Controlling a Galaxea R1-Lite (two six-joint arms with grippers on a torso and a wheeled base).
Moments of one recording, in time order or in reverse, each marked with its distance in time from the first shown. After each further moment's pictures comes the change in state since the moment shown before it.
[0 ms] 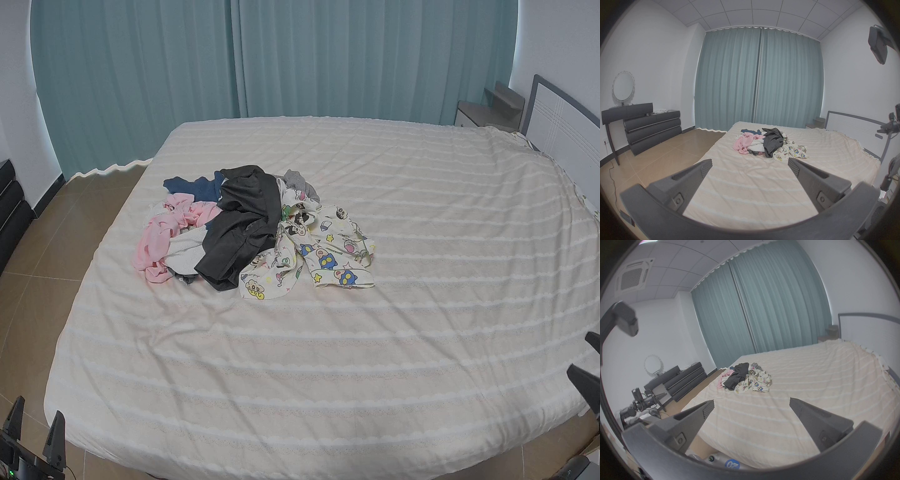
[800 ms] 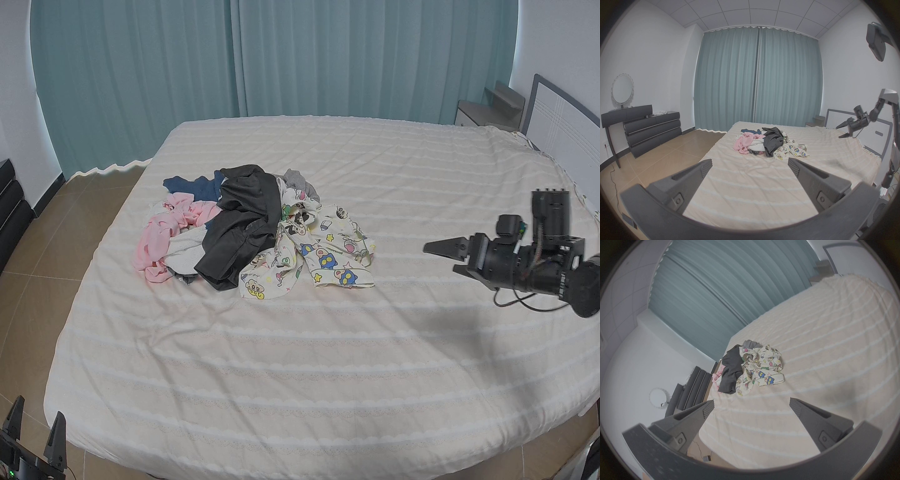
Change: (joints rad) left arm 0.000 0.000 0.000 0.001 -0.002 0.021; right arm 0.121 1.174 -0.487 -0.399 0.023 0.392
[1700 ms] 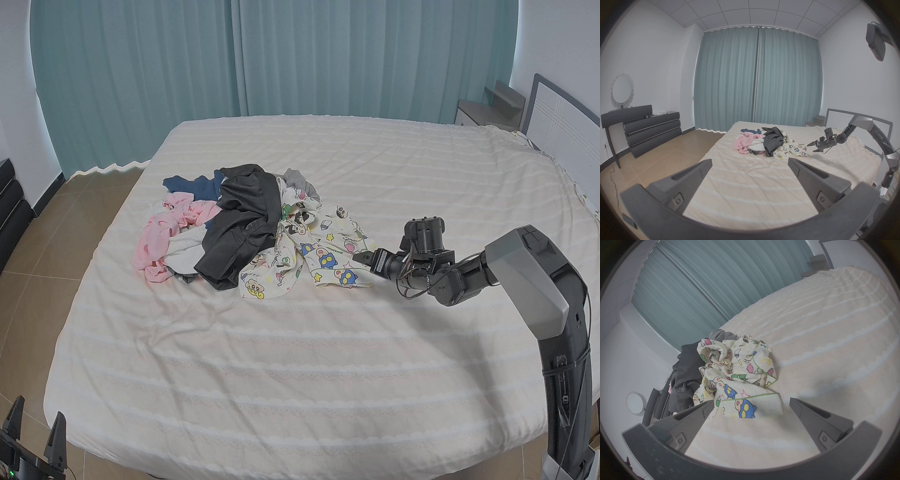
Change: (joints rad) left arm 0.000 0.000 0.000 0.000 -0.001 0.003; right arm 0.070 0.832 -0.764 -0.023 -0.217 0.026
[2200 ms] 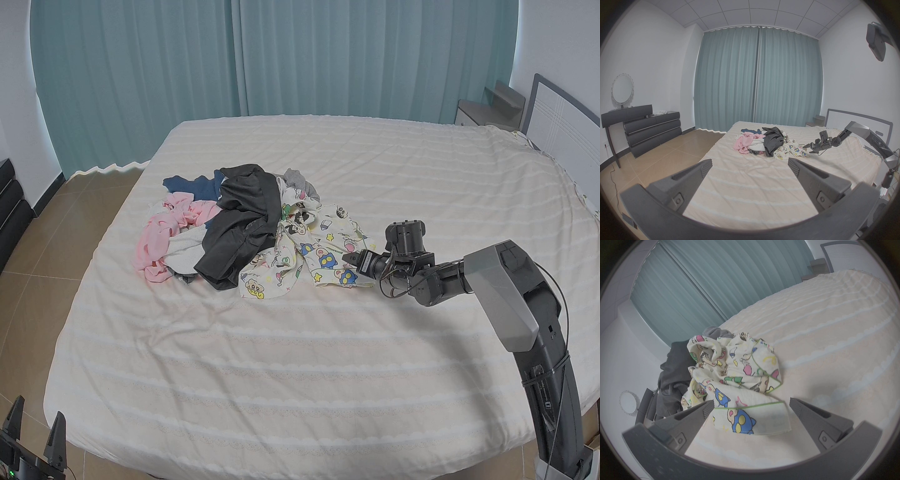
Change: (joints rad) left arm 0.001 0.000 0.000 0.000 0.001 -0.002; right arm 0.030 0.153 -0.259 0.091 -0.078 -0.011
